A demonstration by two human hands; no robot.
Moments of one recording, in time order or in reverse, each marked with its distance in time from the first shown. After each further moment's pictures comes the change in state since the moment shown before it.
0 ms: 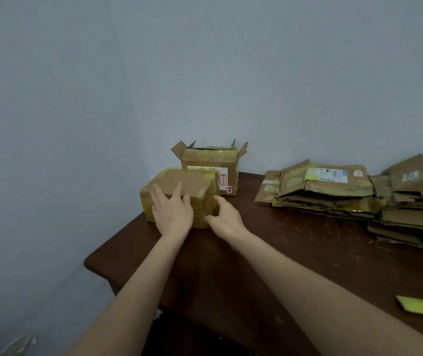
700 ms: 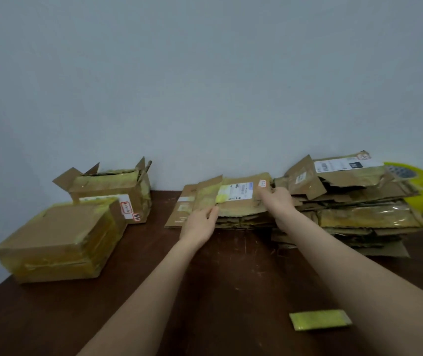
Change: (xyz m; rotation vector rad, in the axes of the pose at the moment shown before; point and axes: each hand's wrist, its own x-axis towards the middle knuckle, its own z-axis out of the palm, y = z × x) left_hand -0.035 0.182 0.174 -0.115 -0.591 0.362; right_hand 0.021 0.145 -0.268 0.270 0.626 0.410
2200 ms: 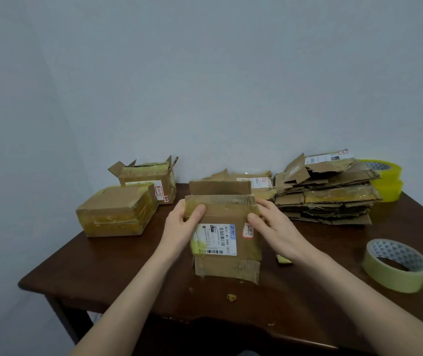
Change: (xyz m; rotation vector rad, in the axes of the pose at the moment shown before) left_hand -0.191 -0.003 -0.072 -0.637 0.217 0.225; right_hand -0.184 0.049 -0.069 -0.322 -0.402 -0.716
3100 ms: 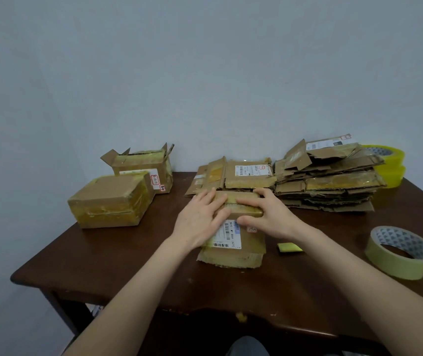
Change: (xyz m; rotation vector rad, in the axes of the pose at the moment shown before) left_hand 0.015 -0.005 0.027 1.018 -0.342 0.188; right_hand 0.020 -0.002 0.003 -0.156 -0.148 0.130
